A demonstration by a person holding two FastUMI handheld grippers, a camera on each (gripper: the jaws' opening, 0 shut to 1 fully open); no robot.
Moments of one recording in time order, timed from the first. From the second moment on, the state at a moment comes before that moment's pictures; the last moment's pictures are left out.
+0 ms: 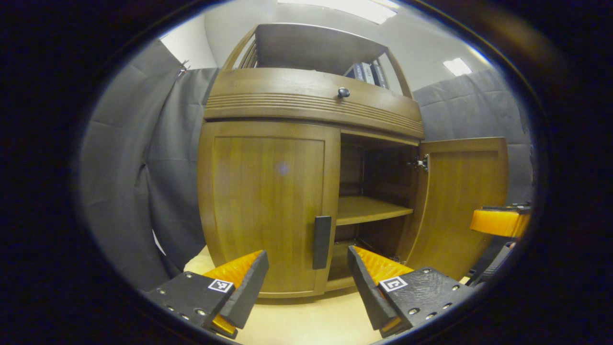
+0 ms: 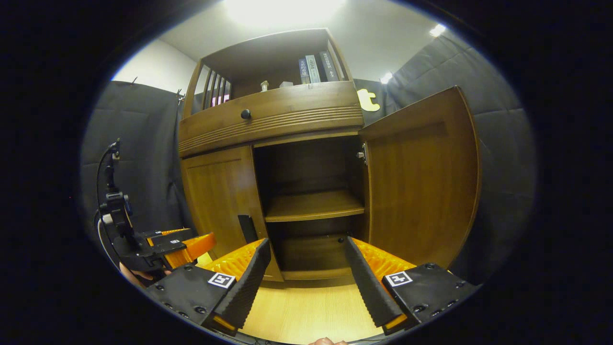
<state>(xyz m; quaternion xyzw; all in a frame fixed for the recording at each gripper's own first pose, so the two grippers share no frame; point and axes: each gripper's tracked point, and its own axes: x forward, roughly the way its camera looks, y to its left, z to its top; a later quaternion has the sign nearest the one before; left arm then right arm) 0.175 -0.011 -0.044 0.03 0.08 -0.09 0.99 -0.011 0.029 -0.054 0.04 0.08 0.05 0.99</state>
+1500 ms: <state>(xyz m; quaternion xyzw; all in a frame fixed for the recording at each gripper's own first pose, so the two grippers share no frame) 0.303 -0.058 -0.099 0.04 0.10 -0.04 0.99 0.071 0.018 -0.090 0.03 0.10 0.09 0.99</state>
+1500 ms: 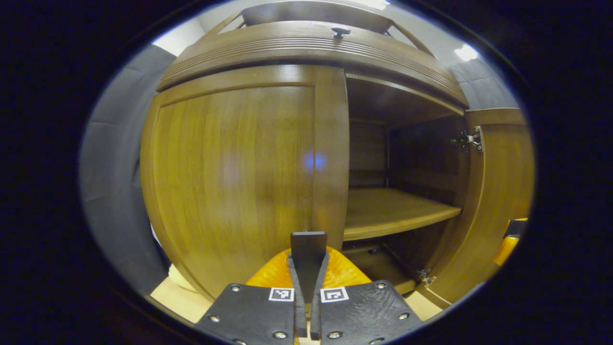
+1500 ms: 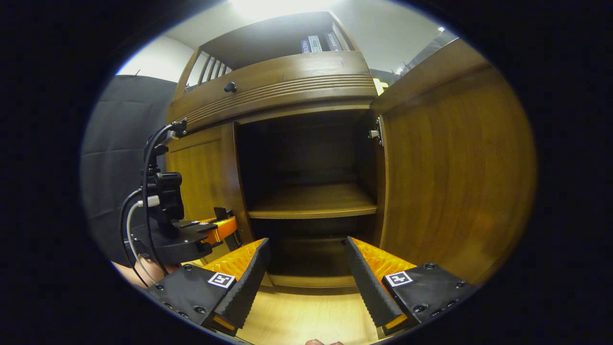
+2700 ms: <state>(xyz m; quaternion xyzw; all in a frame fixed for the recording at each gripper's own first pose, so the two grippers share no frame) 0.207 -0.031 -0.090 0.02 0.09 -0.07 0.99 0.075 0.012 -0.098 0.03 0.10 0.05 0.99</state>
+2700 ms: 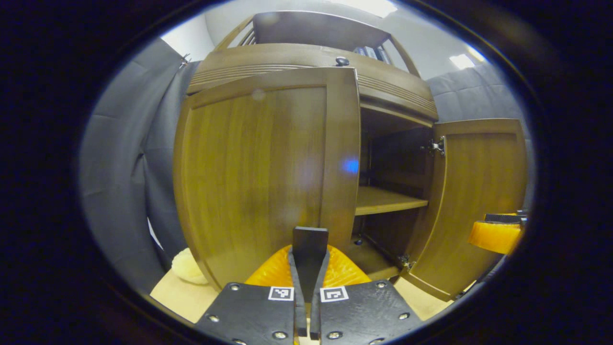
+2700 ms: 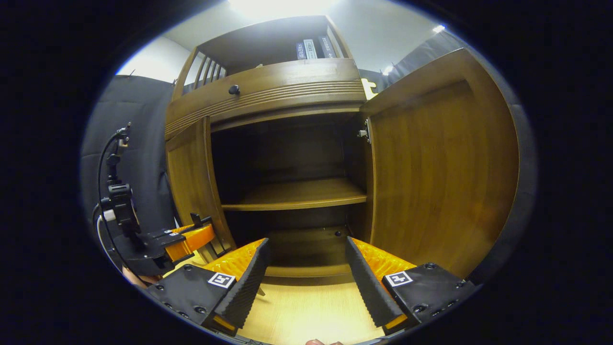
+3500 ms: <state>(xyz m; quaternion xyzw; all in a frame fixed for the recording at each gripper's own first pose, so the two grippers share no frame) 0.154 0.006 -0.072 0.01 0.07 -0.08 0.99 0.072 0.011 -0.094 0.03 0.09 0.04 0.99</state>
